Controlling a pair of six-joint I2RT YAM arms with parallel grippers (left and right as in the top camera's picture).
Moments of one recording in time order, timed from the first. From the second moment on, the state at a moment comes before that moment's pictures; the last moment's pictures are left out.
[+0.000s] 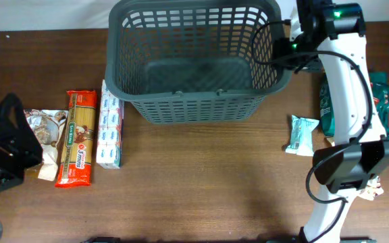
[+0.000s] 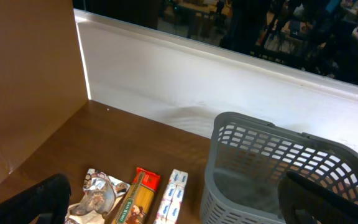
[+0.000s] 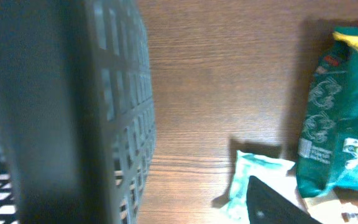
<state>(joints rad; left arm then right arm) -0.05 1.34 2.73 -1.69 -0.26 -0.27 0.08 2.10 2.32 -1.49 -0.04 0.16</state>
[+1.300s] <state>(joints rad) -0.05 1.34 2.73 -1.69 -0.26 -0.27 -0.51 1.81 1.79 -1.16 0.00 -0.01</state>
